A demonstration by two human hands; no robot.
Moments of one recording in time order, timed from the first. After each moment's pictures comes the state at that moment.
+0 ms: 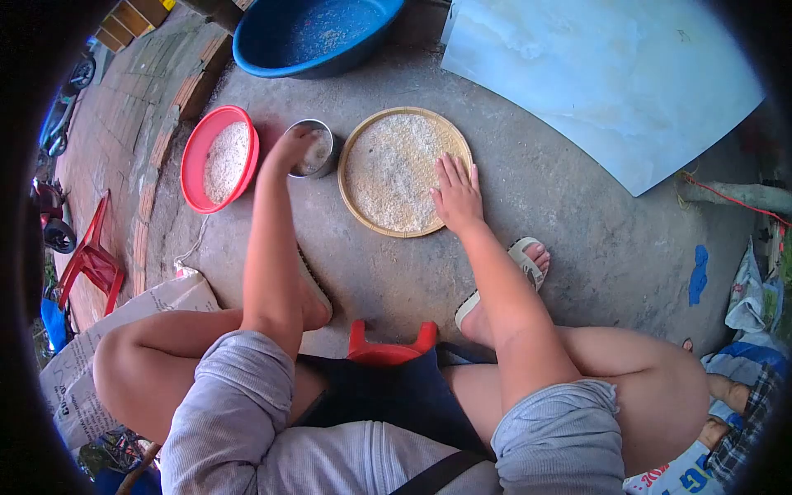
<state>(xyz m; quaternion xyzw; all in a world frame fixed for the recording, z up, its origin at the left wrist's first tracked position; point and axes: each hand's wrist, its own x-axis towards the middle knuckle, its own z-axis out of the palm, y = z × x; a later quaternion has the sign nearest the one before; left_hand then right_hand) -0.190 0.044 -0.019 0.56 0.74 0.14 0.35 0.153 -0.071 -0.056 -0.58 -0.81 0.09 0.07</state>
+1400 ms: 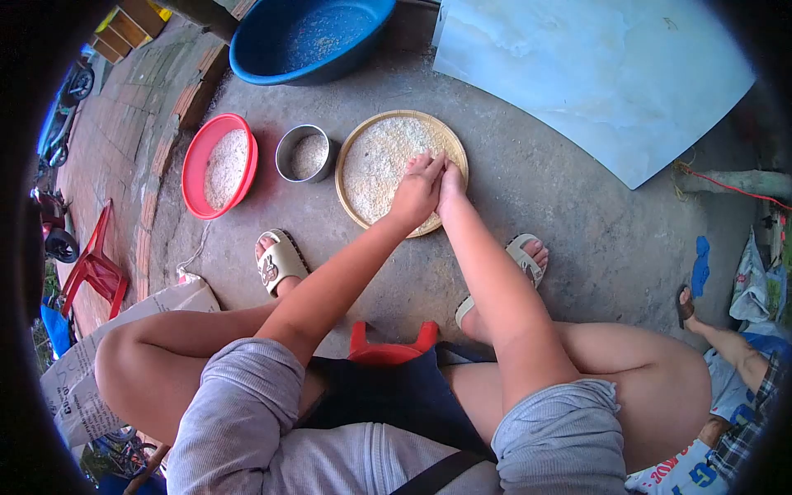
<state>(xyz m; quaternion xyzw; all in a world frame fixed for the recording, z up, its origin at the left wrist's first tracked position) 0.034 -0.057 -0.020 0.74 0.52 0.31 0.28 0.119 -0.029 -0.046 -0.46 0.01 0.75 0.47</state>
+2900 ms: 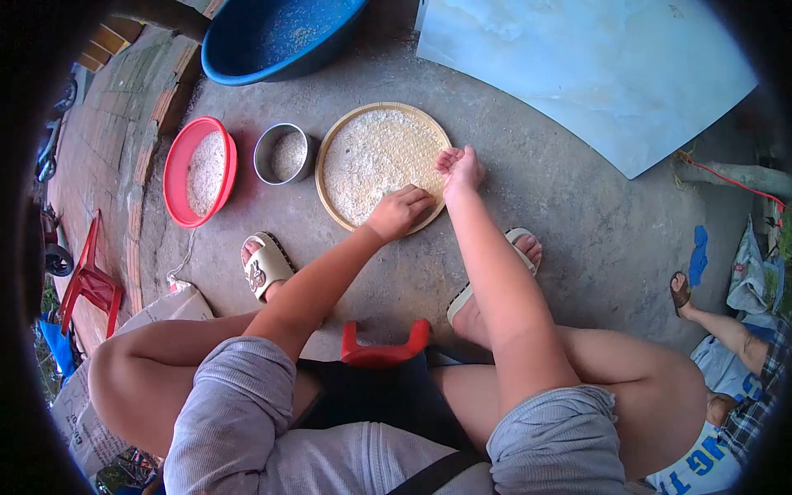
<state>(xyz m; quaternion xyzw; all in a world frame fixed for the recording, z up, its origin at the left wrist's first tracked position) 0.006 -0.076 -0.068 0.90 0.31 0.24 0.20 0.167 -0.017 -0.074 -0.57 0.06 0.58 0.58</state>
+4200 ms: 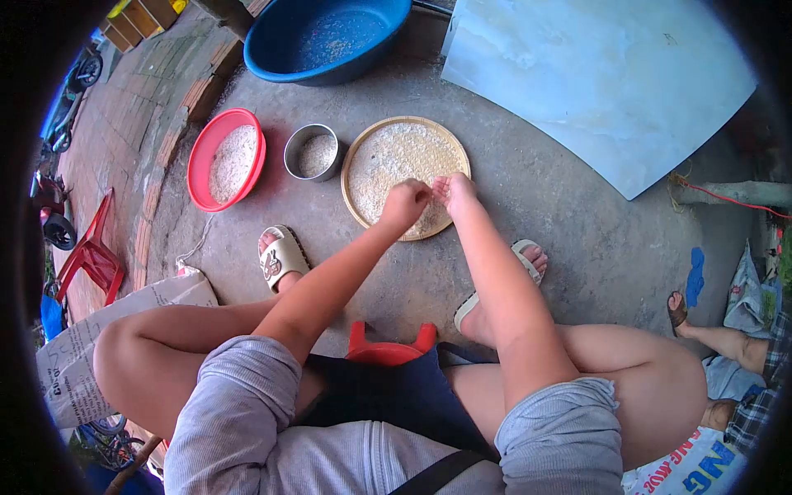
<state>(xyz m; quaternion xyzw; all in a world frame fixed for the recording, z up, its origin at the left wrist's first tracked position) 0.003 -0.070 -0.052 0.73 0.53 0.29 0.33 0.148 -0.026 -0.091 -0.62 -0.01 0.70 0.37</state>
